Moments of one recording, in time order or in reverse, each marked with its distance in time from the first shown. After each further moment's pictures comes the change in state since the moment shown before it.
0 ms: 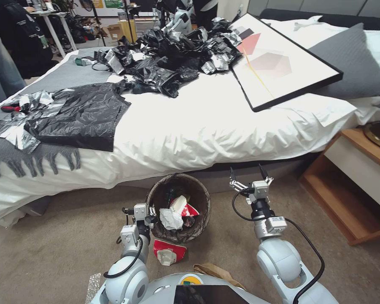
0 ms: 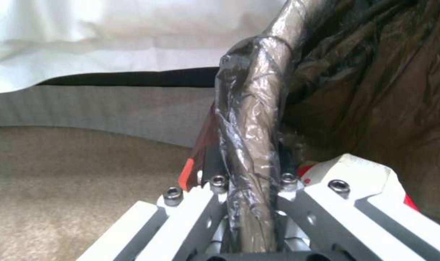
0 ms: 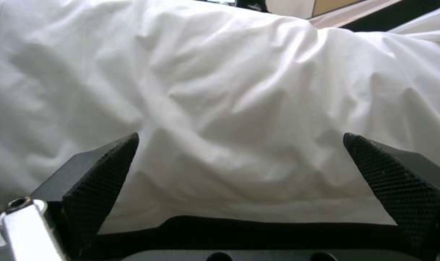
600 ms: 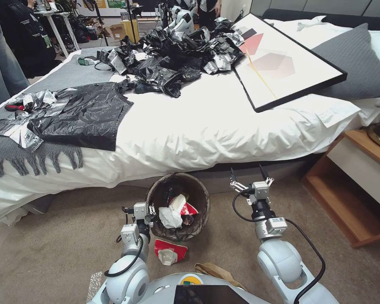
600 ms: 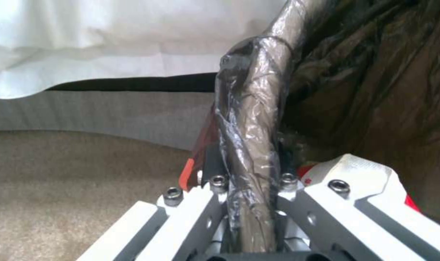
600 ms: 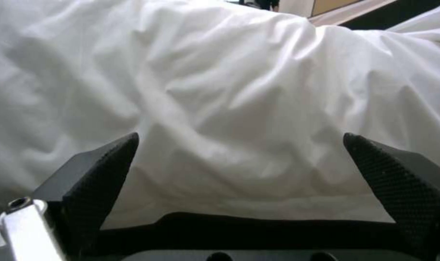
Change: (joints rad) left arm -0.008 -0.007 -0.007 0.009 0.020 -0.002 -0.007; right arm -0.003 -0.006 0.002 -0.005 -0.005 0.004 0.004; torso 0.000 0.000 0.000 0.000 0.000
